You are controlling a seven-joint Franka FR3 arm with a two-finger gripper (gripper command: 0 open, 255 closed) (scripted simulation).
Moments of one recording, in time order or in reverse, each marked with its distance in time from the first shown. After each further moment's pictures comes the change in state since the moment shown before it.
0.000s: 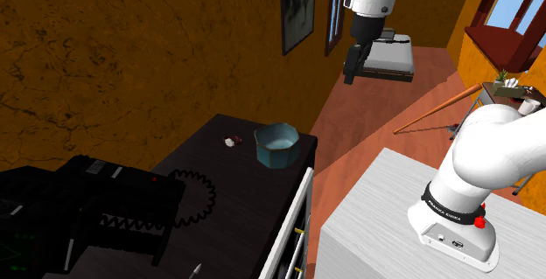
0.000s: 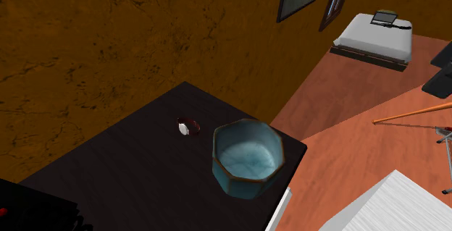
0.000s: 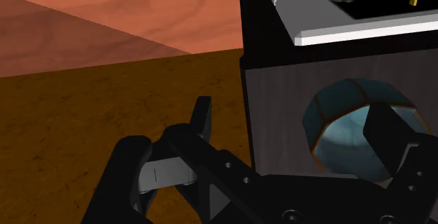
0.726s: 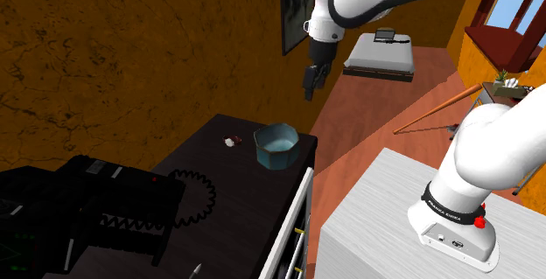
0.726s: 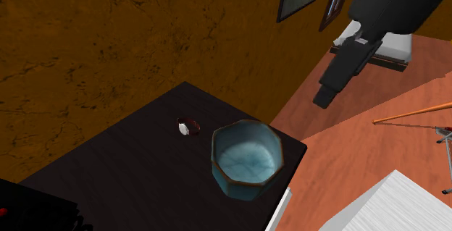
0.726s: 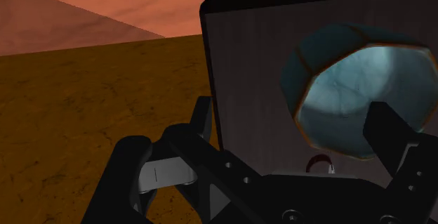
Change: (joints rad) arm 0.049 0.293 0.061 0.053 0.078 0.252 0.031
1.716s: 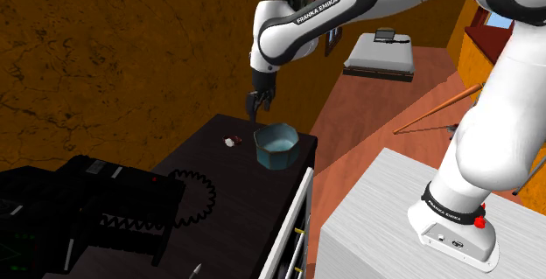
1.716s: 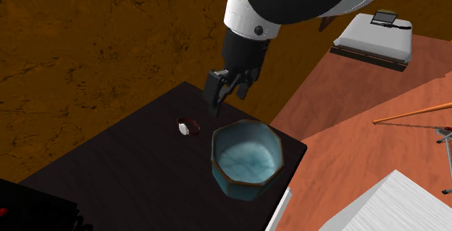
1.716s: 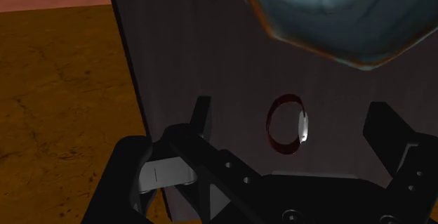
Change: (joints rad) arm 0.062 0.539 0.080 0.314 0.052 0.258 0.034
